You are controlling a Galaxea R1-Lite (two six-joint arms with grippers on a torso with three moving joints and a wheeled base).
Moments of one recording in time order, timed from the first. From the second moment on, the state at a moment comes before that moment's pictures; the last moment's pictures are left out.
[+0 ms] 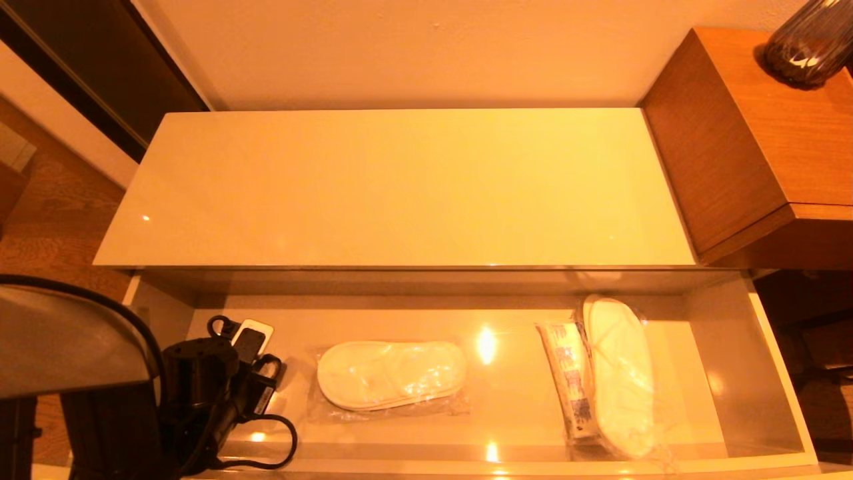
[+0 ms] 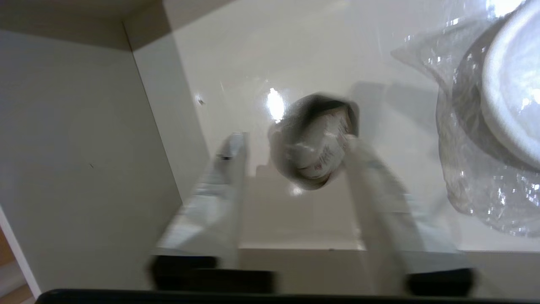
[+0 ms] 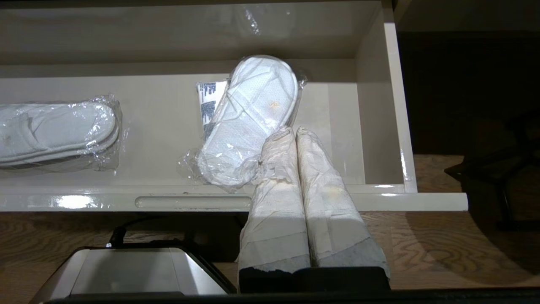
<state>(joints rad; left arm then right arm) -0.19 2.15 -0.24 -1.47 0.38 0.40 0.00 0.00 0.00 0.00 0.01 -0.03</state>
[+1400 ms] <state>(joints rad) 0.00 1.30 -0.15 -1.08 0.38 0.39 0.00 0.00 0.00 0.00 0.01 -0.03</state>
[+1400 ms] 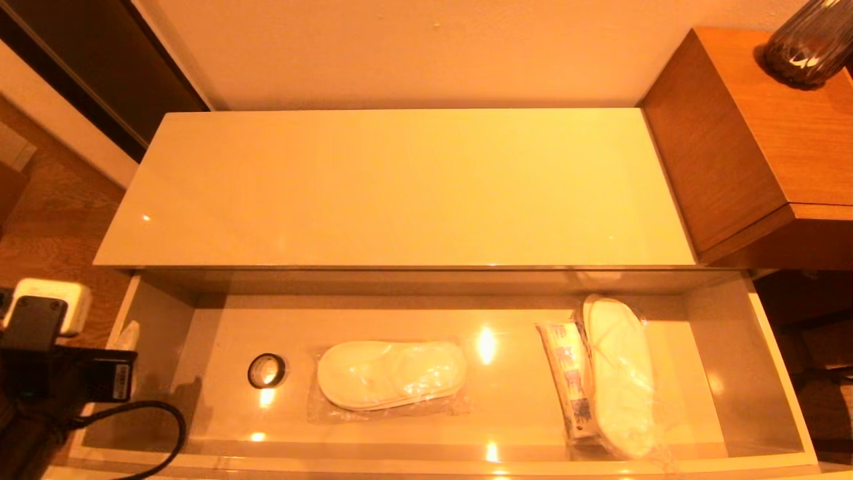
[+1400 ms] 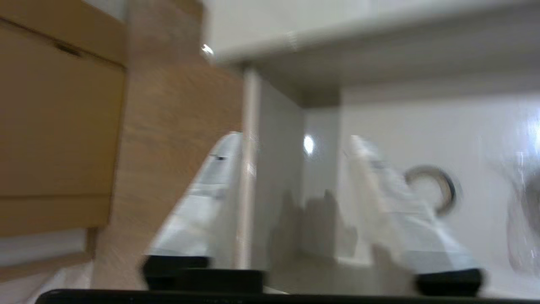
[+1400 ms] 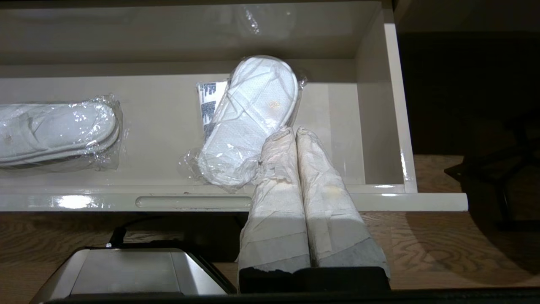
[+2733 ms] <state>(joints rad) 0.01 0.23 -0.51 0.47 0.24 -0.07 0.00 0.00 0.00 0.00 0.01 -0.02</state>
